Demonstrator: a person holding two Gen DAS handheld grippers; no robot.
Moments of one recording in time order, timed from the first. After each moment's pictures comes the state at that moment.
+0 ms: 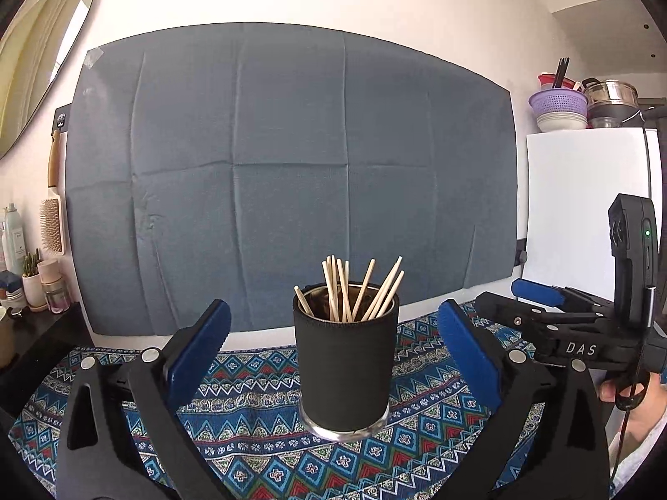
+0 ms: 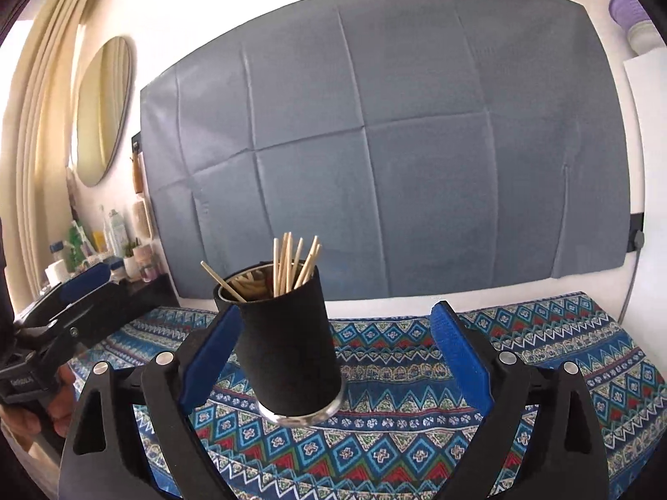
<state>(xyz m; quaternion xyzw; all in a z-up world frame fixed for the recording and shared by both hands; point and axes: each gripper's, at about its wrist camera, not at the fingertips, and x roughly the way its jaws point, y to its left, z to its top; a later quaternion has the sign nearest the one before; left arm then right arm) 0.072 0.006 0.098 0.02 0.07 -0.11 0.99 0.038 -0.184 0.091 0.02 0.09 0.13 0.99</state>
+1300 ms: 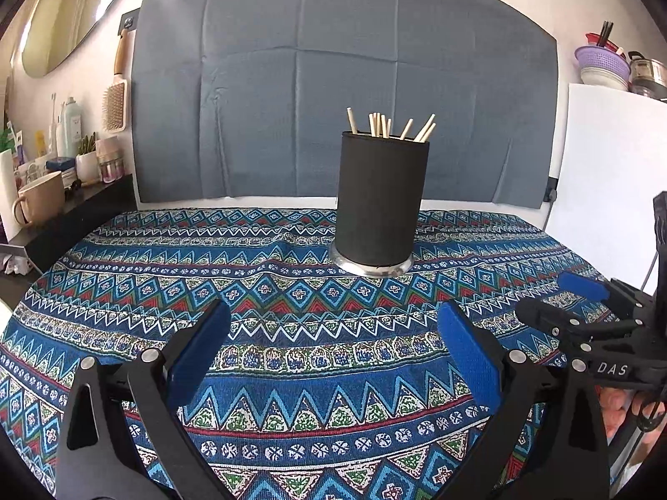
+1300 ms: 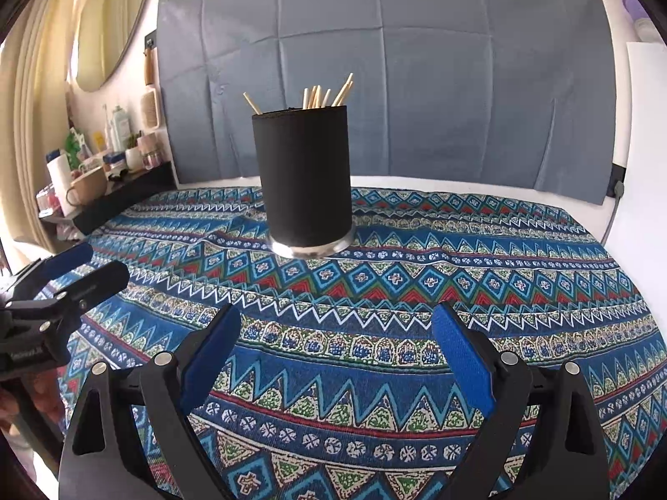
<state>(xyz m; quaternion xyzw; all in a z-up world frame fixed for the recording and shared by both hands) -0.005 0.017 0.012 -0.03 0.21 -0.02 0.98 -0.036 -0.159 0.002 -0.04 0.22 0.10 0.97</state>
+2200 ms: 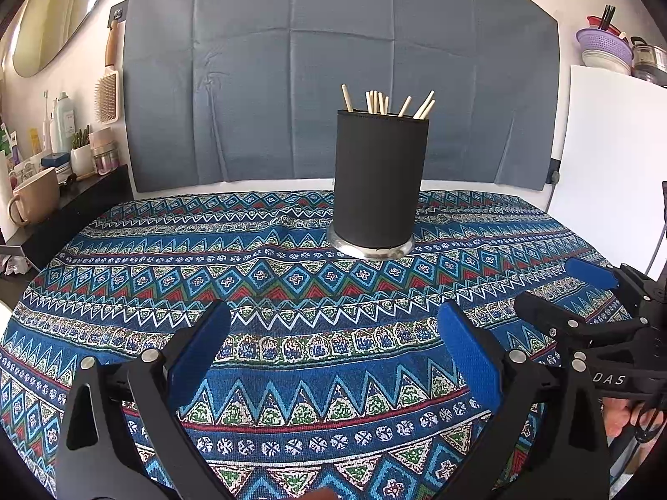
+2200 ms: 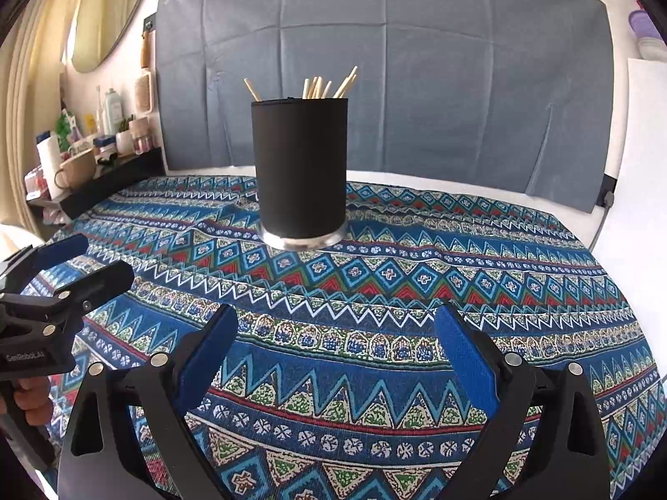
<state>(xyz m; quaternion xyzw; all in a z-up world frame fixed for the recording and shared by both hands) 0.003 0.011 0.007 -0.01 0.24 -0.02 0.97 -0.035 -0.148 -0.001 -0.07 0.23 0.08 0.97</state>
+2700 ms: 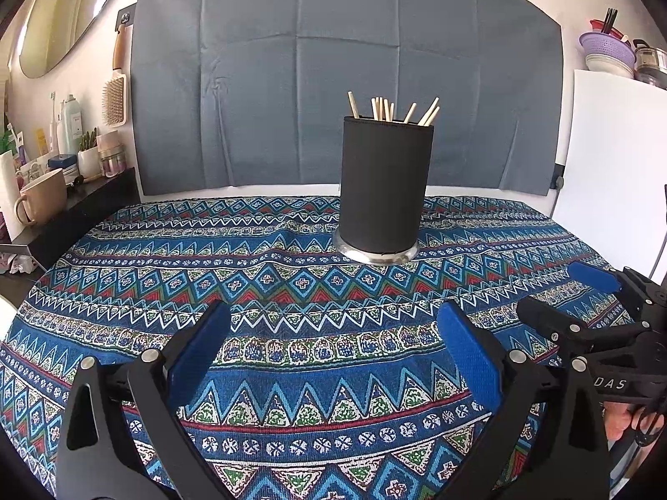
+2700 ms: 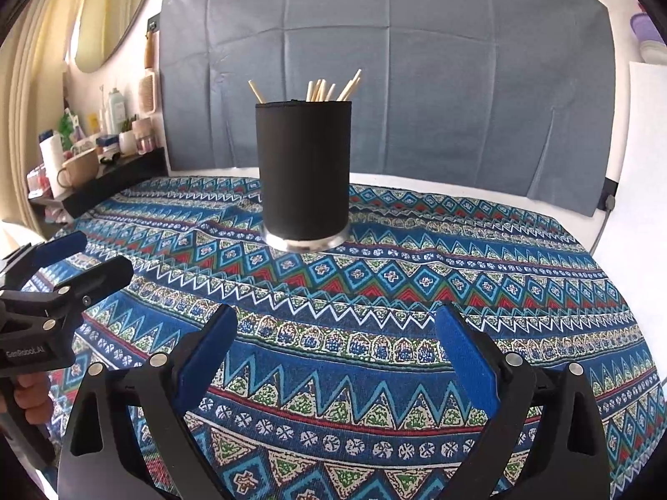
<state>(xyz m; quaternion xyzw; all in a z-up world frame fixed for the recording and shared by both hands) -0.001 0.010 0.010 -0.01 0.23 -0.01 0.97 -0.036 -0.148 0.000 -0.07 0.22 0.08 0.97</state>
